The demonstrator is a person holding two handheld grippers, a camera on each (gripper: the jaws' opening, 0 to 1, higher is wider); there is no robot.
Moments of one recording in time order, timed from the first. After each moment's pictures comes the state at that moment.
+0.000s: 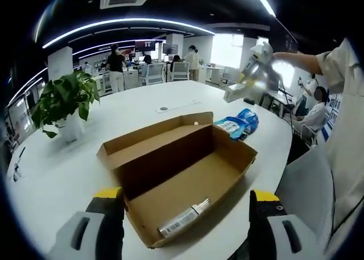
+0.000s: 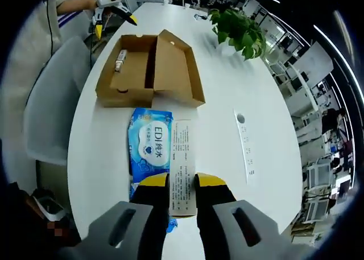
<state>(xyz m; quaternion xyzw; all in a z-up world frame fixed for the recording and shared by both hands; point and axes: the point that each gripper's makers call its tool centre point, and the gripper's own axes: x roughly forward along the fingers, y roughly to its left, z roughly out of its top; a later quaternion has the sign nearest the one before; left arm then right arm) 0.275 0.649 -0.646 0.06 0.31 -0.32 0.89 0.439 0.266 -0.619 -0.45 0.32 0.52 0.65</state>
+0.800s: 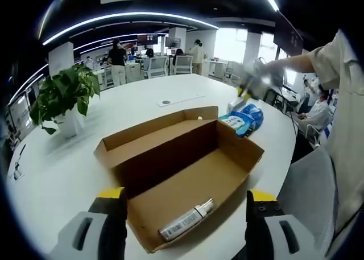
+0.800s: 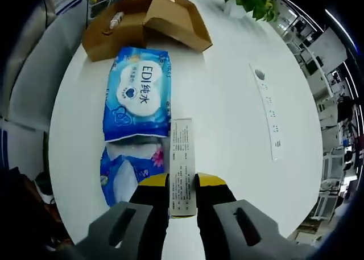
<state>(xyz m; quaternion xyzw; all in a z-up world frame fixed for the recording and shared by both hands) 0.285 0.643 -0.657 0.07 0.33 -0.31 0.89 0.462 0.205 -0.721 -0.47 0.39 0.53 0.59</state>
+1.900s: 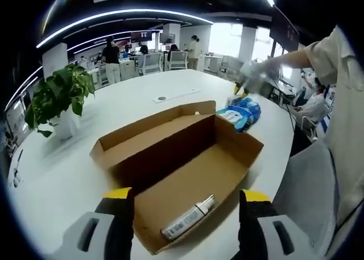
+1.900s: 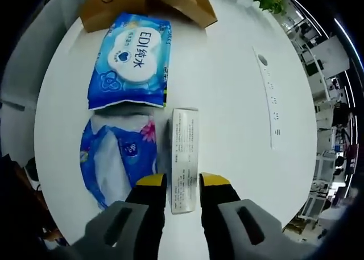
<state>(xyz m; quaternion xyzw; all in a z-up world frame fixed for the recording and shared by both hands) 0.286 0.643 -0.660 0.09 0.35 -0.33 0.88 0.473 0.180 -0.736 -0.52 0.38 0.50 0.58</state>
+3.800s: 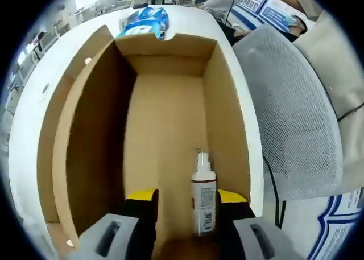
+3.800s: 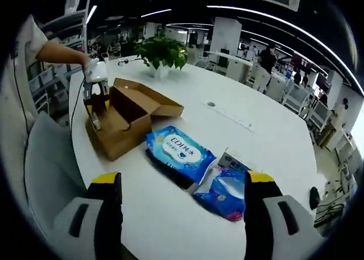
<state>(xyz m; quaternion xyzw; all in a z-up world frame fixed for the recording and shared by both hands) 0.284 0.629 -0.762 0.38 0.48 -0.60 0.51 0.304 0.255 -0.624 -0.16 0.28 0.34 0.88</state>
